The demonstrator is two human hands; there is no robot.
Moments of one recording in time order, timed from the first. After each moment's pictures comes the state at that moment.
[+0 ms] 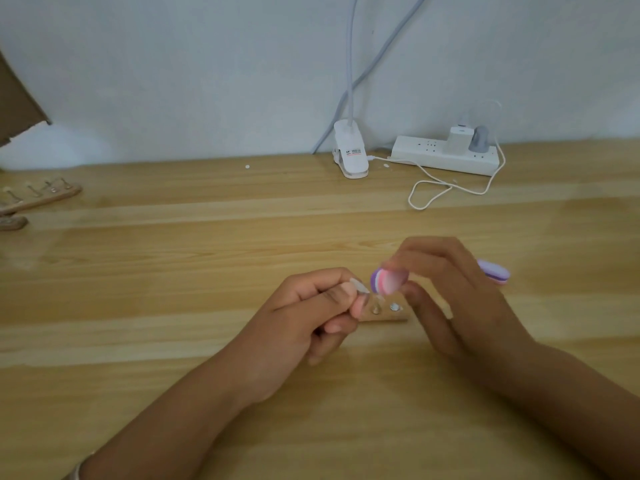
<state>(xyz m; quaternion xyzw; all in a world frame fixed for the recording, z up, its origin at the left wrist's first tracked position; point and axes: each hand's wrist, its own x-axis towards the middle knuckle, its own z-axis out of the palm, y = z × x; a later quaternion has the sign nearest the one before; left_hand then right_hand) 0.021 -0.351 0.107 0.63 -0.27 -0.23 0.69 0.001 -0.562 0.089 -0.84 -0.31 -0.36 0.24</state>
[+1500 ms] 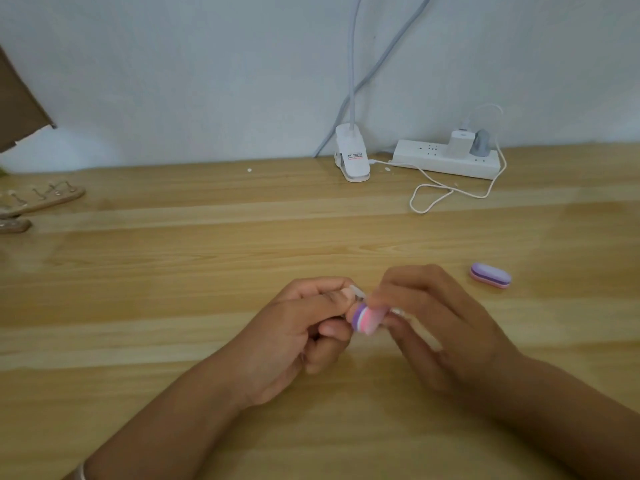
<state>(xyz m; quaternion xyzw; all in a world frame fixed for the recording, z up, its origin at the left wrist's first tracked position) 0.024 -0.350 0.107 0.57 -0.21 -0.31 0.73 -0.004 -0.553 0.078 -0.83 -0.37 -0.32 0.27</state>
